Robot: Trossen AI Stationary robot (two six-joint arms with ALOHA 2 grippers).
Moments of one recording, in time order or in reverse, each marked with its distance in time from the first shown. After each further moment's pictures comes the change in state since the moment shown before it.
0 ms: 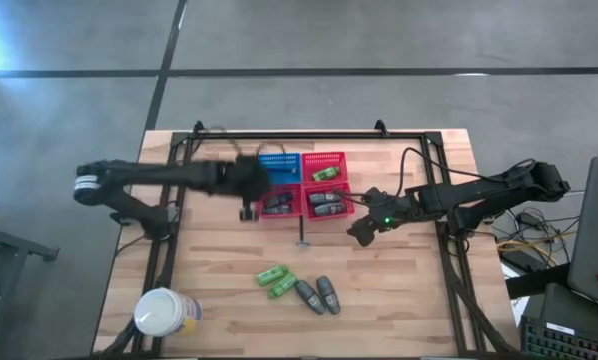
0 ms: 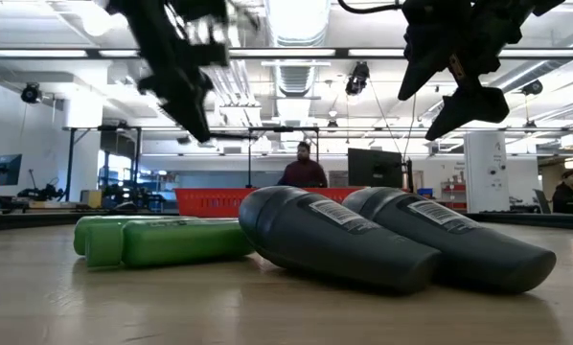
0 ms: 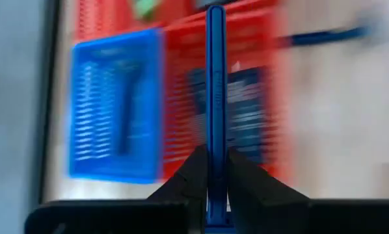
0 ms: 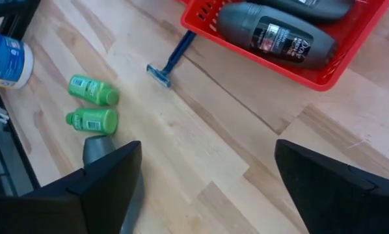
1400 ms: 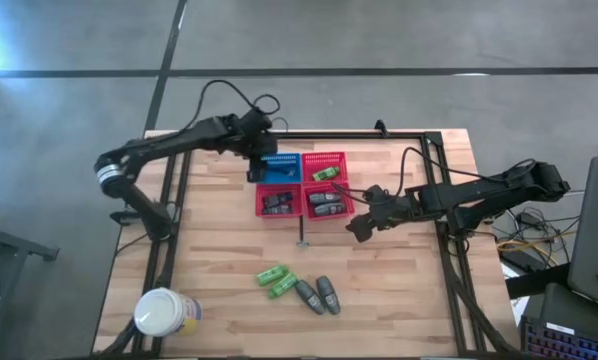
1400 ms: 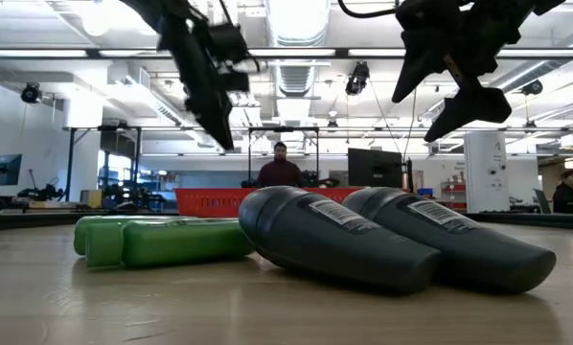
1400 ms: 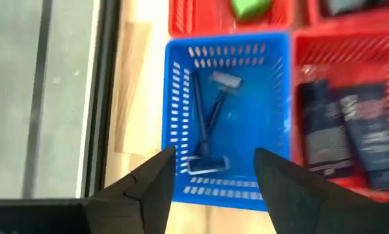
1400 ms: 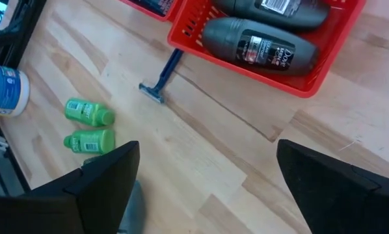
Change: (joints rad) left arm 0.392 0.198 0.244 -0.033 0.247 0.278; right arm -0.002 0.000 0.000 -0.002 0.056 0.077
